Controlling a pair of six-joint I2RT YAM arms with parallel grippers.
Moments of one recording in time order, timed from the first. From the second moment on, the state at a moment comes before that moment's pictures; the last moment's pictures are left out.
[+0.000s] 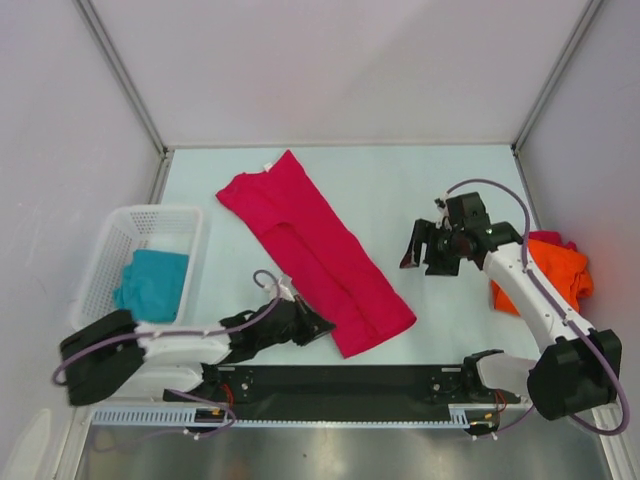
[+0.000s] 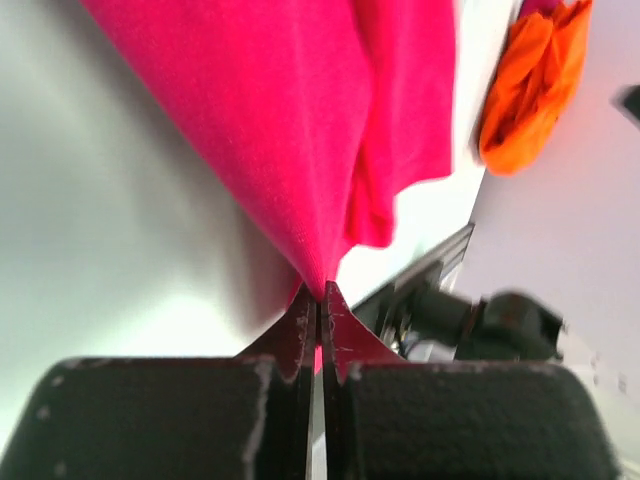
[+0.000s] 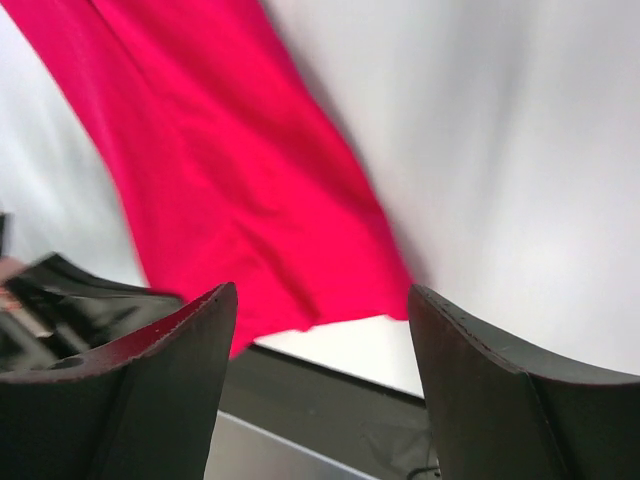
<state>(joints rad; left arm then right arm) -1.07 1.28 0.26 0.45 -0.09 -1.49 0.24 1.23 1.05 -0.82 -0.28 0.43</state>
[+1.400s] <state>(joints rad) -1.13 0.89 0.33 -0.34 -0.13 -1.43 0.78 1.31 0.59 -0.37 -0.27 0.83</state>
